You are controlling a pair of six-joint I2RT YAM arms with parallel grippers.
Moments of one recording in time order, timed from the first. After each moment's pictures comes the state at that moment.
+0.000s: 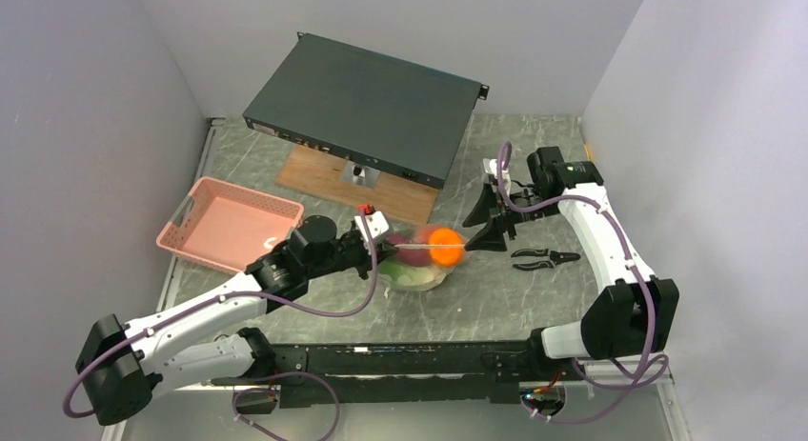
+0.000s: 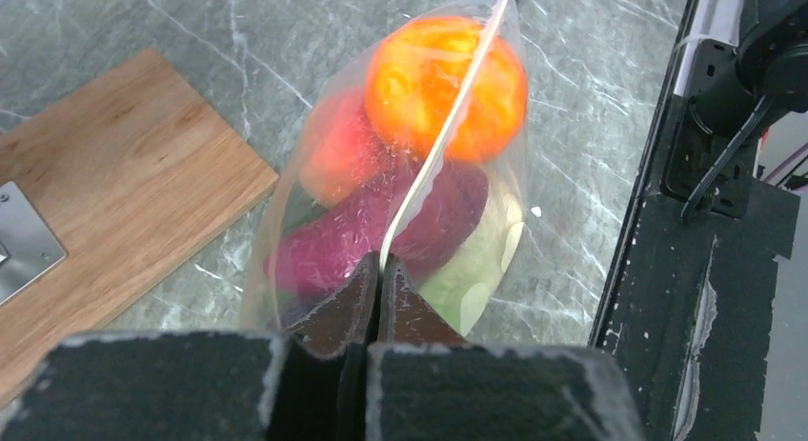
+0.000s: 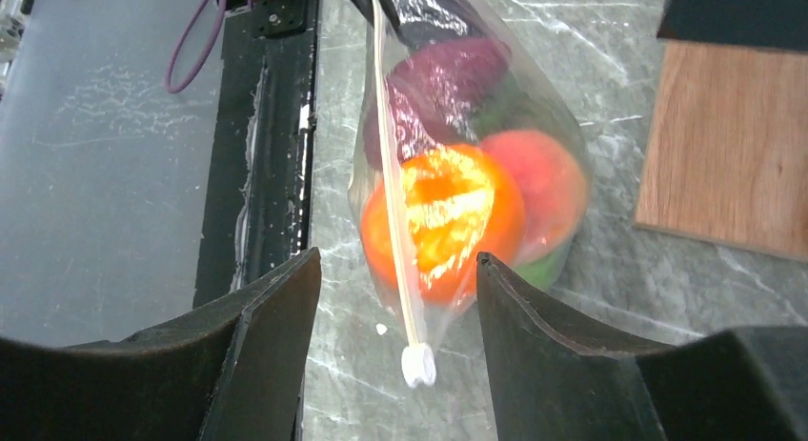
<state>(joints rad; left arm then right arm) -0.88 1.00 0.67 0.05 0.24 0.08 0.13 1.37 1.26 -1.29 -1.20 -1.16</state>
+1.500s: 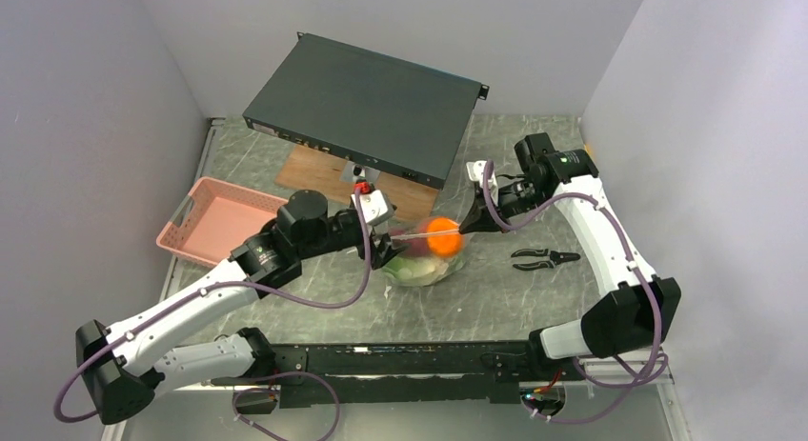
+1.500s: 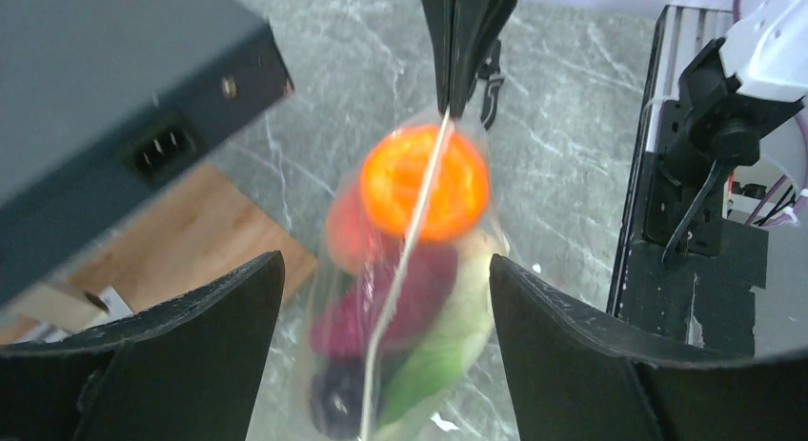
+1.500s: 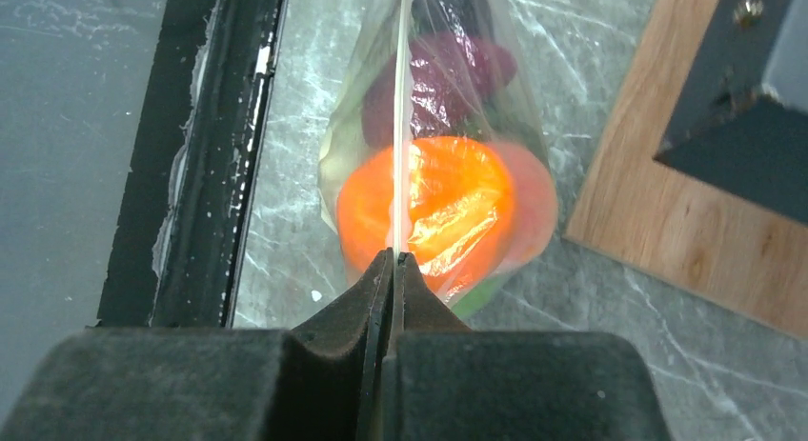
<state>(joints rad) -0.87 0.99 0.87 -0.07 0.28 0.13 0.20 1.41 1.37 -1.34 -1.06 -1.31</state>
